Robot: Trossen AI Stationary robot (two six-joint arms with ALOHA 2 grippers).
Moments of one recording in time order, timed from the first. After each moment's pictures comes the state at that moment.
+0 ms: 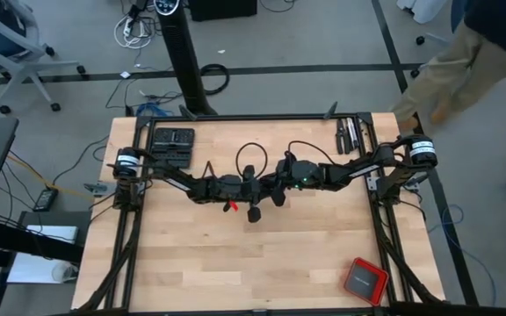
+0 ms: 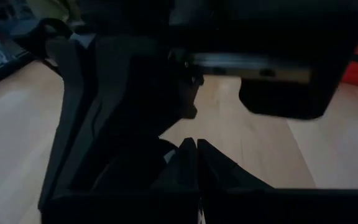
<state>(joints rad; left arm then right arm) -0.02 1.93 0.85 0.84 -0.15 -0.03 -0.03 1.63 0.62 0.59 0.19 0.29</state>
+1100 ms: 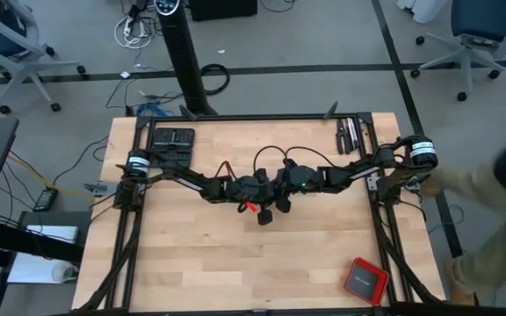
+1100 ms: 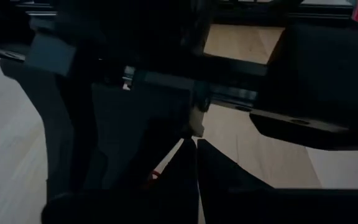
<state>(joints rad) -0.01 2.02 1.06 0.58 -0.13 -0.05 0.00 1.64 0.62 0.46 0.17 0.15</state>
